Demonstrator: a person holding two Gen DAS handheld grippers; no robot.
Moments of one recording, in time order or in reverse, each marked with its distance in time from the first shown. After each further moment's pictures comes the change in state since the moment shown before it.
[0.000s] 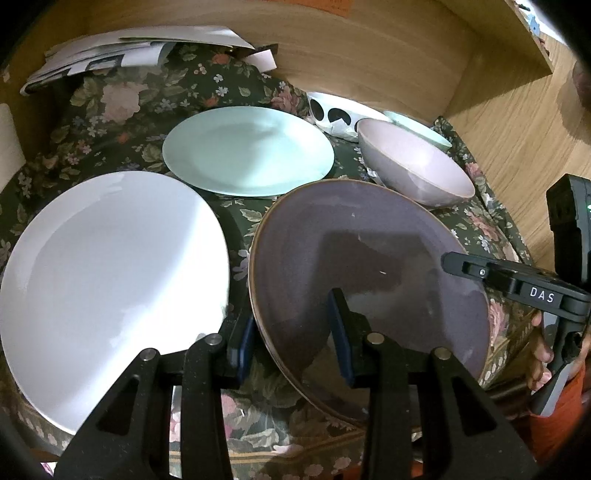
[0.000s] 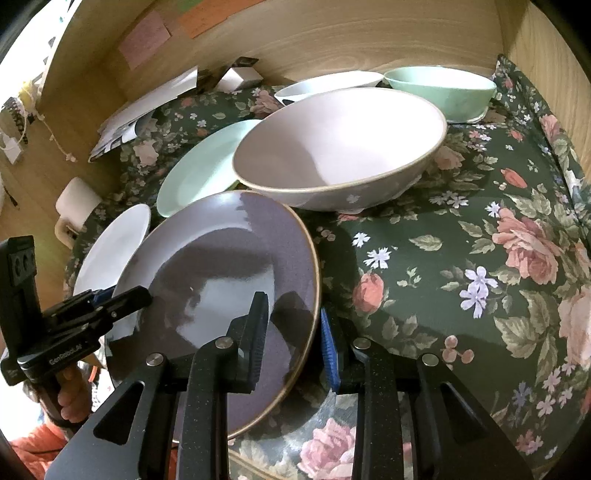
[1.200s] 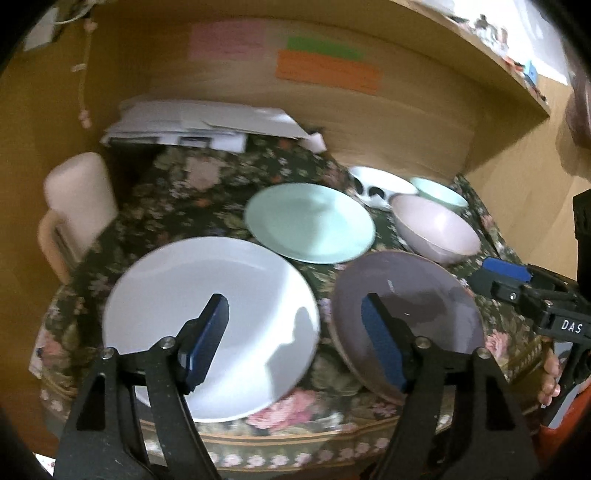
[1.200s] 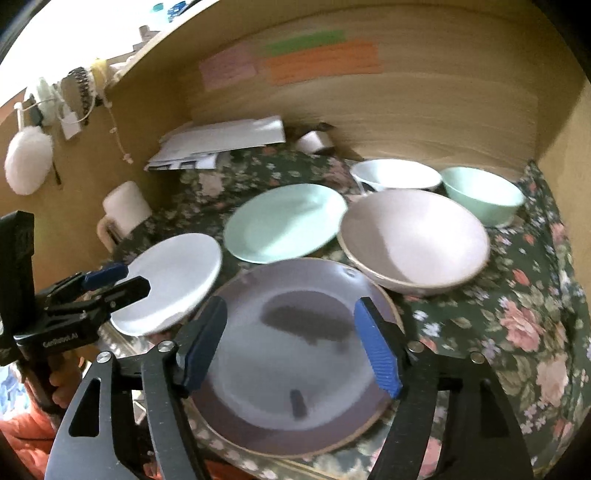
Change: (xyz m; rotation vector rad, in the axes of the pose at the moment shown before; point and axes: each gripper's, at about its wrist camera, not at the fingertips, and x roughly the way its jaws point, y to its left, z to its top) left arm -0.091 0.031 -0.001 -0.020 -0.239 0.150; right arm -0.040 0.080 0.014 -0.204 -0.196 0.018
